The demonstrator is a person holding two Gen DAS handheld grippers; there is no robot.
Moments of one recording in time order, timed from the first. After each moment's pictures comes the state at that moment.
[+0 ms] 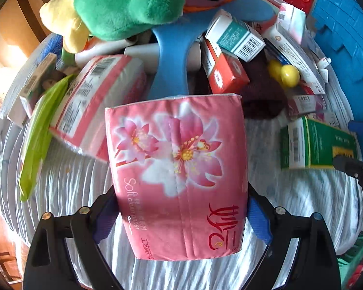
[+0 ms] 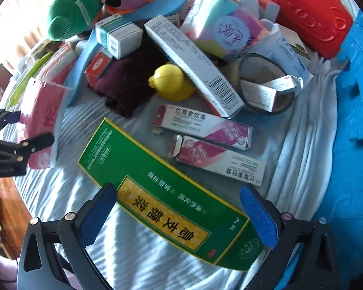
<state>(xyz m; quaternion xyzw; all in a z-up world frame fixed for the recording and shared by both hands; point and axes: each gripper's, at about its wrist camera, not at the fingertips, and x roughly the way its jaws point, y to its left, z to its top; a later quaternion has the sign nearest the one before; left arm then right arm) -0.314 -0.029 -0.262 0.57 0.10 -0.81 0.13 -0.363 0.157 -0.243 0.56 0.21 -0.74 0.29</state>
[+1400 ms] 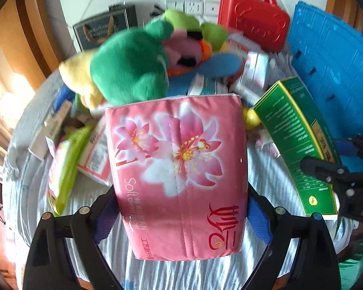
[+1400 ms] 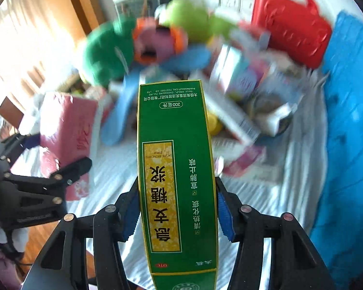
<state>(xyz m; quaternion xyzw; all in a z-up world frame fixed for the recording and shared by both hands) -0.303 0.006 -0.170 0.48 0.06 -0.87 0.11 -0.332 0.135 -0.145 0.49 0.10 -0.83 0.26</state>
